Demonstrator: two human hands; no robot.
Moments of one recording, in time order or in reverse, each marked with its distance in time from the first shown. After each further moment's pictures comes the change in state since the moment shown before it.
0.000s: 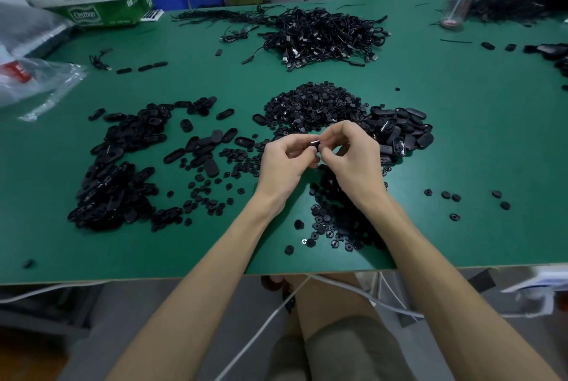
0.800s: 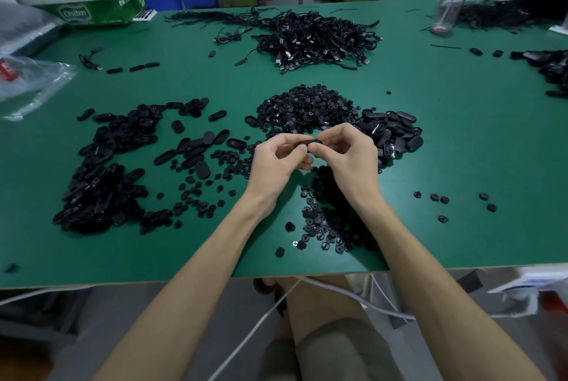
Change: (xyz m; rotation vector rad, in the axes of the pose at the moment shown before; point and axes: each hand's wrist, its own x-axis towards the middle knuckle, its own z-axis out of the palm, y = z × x) left_hand 0.000 -0.001 -0.002 -0.091 -0.021 -0.016; right_hand 0.001 0.000 -0.008 0.163 0.035 0.134
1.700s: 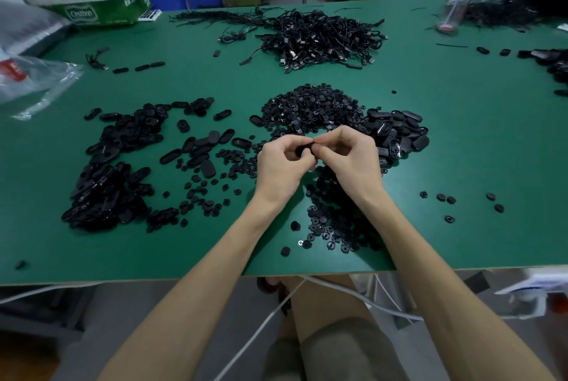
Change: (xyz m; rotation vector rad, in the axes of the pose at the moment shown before) left_hand -0.002 0.001 0.006 0.259 0.114 0.095; right_hand 0.001 0.004 0.003 0.101 -0.096 0.001
